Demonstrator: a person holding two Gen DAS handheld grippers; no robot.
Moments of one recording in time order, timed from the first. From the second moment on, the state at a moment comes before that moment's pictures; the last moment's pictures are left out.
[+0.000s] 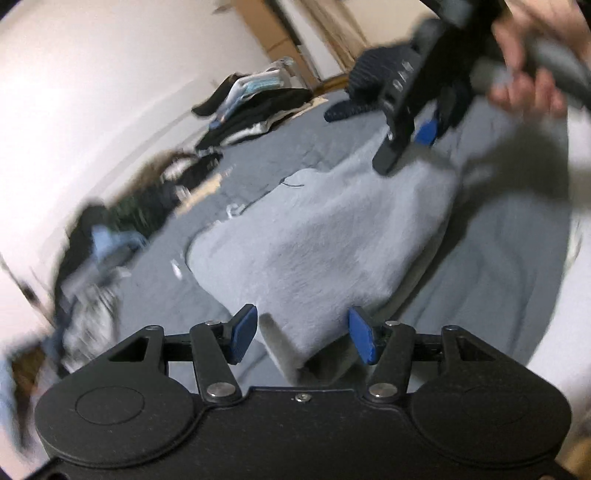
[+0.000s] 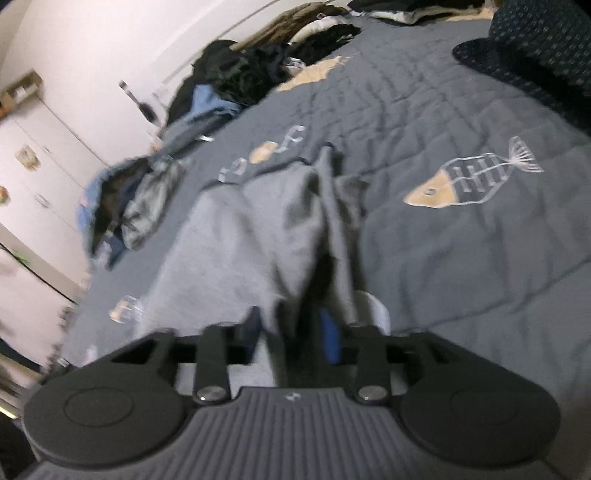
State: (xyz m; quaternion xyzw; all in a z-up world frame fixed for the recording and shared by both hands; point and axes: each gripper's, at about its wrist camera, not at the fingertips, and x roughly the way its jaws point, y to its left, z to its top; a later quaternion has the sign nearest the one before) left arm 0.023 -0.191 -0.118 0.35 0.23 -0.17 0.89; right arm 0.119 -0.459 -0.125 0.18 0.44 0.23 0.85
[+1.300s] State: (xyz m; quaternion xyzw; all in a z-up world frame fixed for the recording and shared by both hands) left arm 0.019 -0.187 -0.151 0.51 0.19 -0.13 0.83; right arm 0.115 -0.451 -0.138 0.11 0.47 0.22 0.85
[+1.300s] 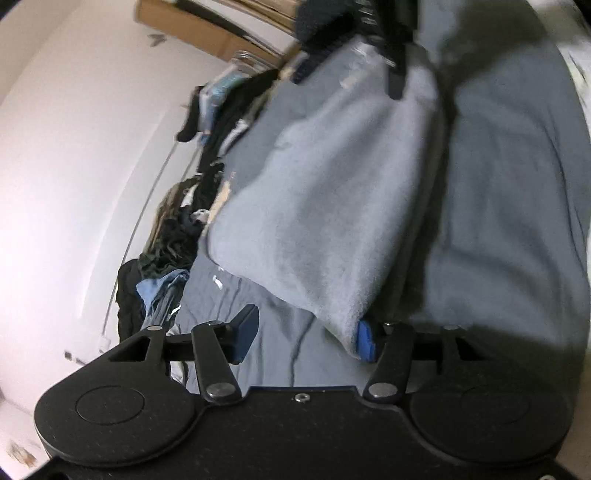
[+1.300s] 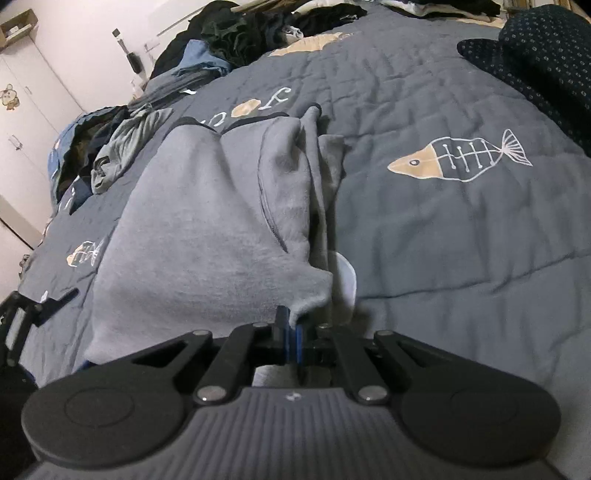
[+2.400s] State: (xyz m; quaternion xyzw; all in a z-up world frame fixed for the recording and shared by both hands) left arm 0.055 -0.090 -0.046 -0.06 0.21 -0.16 0.96; right arm 0.247 -0.395 -0.102 0.01 0.37 0.30 0.88
